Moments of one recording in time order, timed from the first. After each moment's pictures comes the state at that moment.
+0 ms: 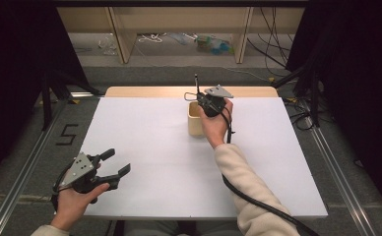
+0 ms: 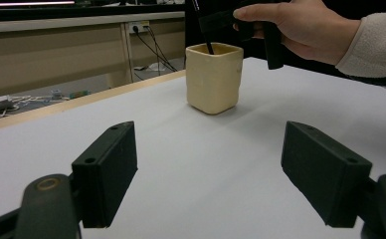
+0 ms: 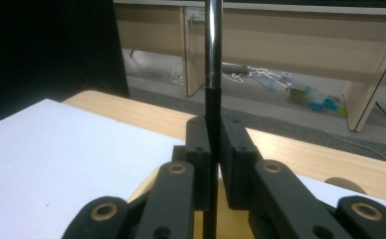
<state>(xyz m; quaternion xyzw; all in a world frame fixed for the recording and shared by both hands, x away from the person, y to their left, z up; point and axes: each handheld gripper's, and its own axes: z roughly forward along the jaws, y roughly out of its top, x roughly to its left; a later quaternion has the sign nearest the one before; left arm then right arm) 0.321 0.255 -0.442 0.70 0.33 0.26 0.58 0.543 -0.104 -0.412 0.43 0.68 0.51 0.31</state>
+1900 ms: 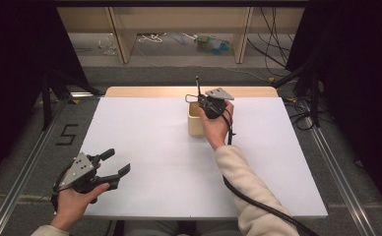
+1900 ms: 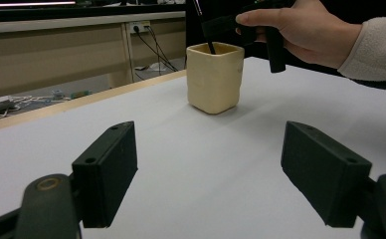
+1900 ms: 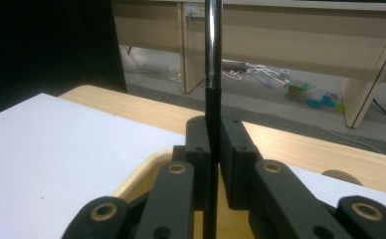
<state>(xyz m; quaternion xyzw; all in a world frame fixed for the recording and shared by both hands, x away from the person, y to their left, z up) 0.321 0.255 -0.443 0.70 0.33 0.26 0.58 0.542 -0.107 -0.419 0.43 0.68 0.50 0.31</state>
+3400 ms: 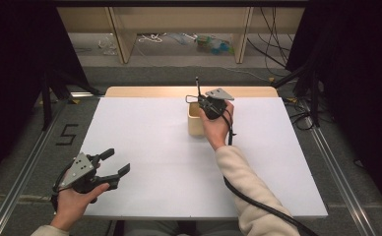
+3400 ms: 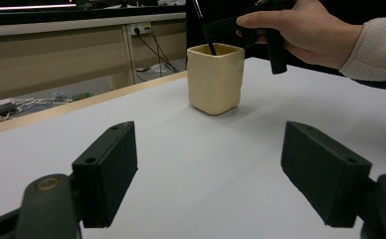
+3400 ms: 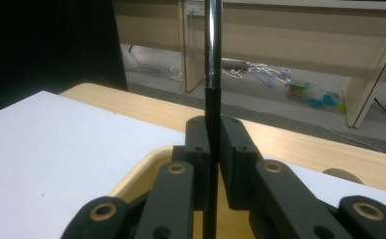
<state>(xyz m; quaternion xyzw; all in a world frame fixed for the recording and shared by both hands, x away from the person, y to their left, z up) 0.321 0.256 -0.442 0.70 0.33 0.26 0.58 0.542 -0.108 -0.420 0.43 0.69 0.50 0.31</state>
